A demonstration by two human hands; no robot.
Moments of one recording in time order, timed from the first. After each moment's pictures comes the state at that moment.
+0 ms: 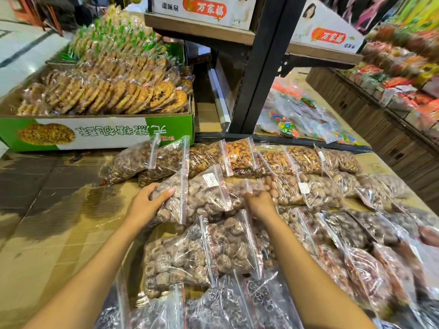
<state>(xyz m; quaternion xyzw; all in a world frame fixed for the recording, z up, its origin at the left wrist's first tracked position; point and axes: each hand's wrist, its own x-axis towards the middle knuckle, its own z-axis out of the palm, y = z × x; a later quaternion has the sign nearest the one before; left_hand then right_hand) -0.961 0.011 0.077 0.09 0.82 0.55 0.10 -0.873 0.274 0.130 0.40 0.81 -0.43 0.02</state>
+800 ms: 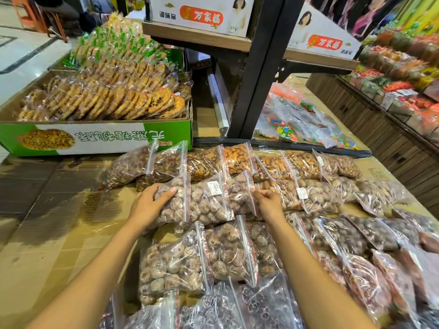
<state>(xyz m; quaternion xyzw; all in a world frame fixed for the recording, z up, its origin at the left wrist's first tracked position) -0.979 0.023 0.061 0.08 0.87 0.48 0.09 -0.874 0.301 0.126 0.35 0.71 -0.60 -0.11</state>
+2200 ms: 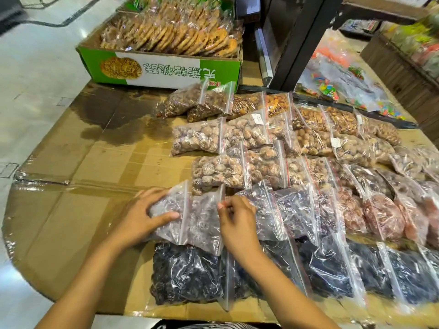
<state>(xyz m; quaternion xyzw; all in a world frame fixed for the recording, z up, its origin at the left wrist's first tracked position) -0.726 -0.127 0.086 0.11 0.88 0.45 0.12 -0.670 0.089 0.096 0.12 0.89 -0.43 -0.05</state>
